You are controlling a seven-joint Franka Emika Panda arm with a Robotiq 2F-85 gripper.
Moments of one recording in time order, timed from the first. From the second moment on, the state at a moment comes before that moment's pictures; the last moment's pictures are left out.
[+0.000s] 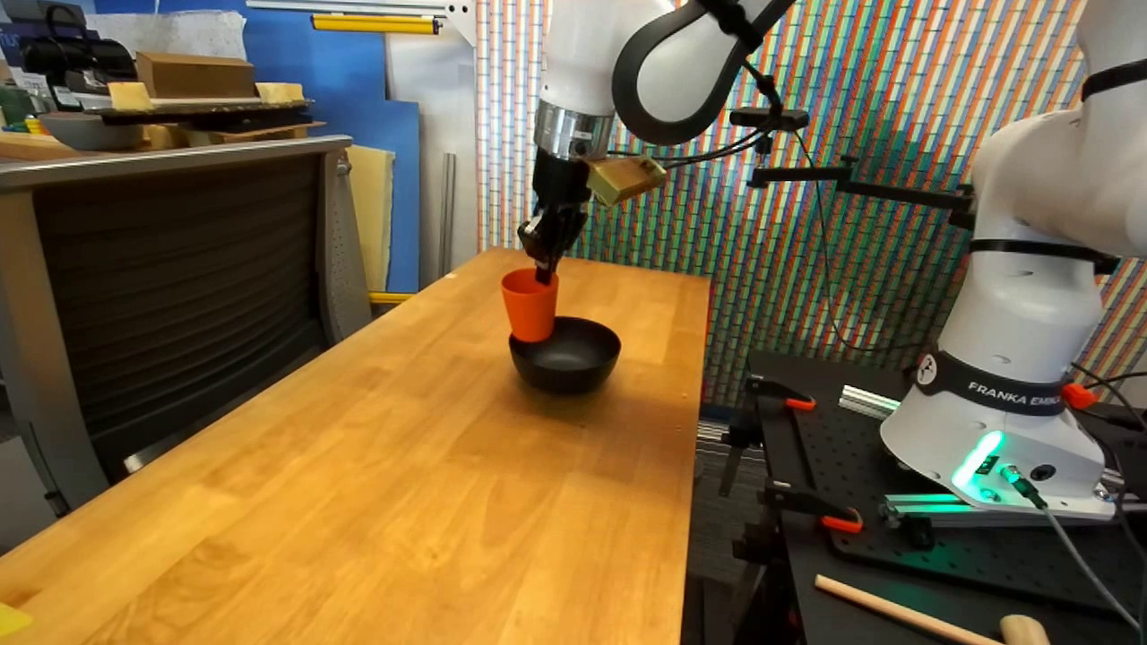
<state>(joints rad) 0.07 0.04 -0.09 -2.41 -0.20 2.63 0.43</state>
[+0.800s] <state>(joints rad) -0.02 0.23 -0.10 -2.42 -0.14 2.82 0.51</state>
